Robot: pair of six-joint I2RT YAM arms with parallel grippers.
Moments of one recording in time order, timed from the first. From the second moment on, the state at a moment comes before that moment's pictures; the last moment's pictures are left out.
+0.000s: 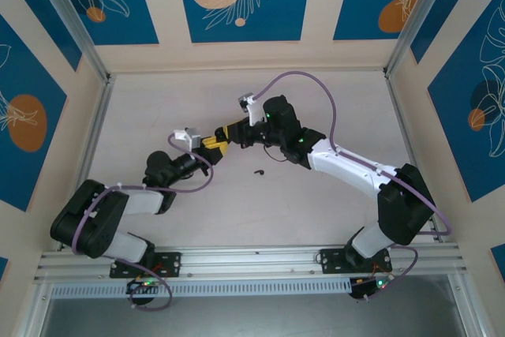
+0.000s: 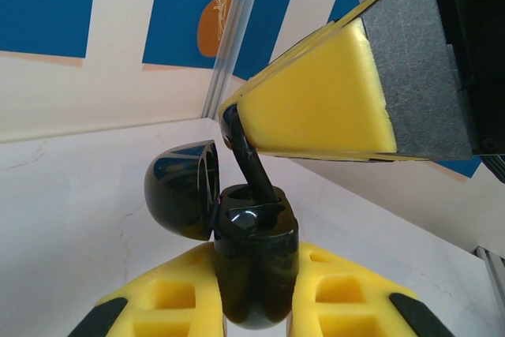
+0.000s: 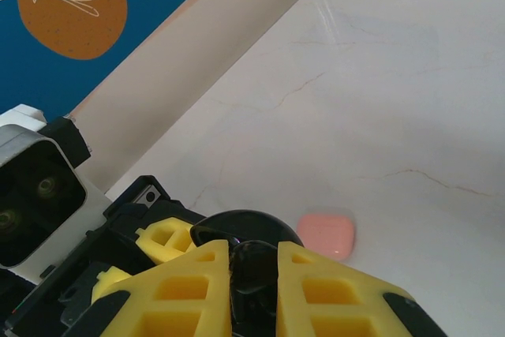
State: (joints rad) left arm -0.41 1.43 0.32 1.26 0.60 -0.39; right arm 0.74 1.52 1.12 0.02 -0.34 0.39
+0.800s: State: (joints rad) left arm -0.41 1.43 0.32 1.27 0.59 -0.40; right arm 0.75 1.52 1.12 0.05 -0.33 0.39
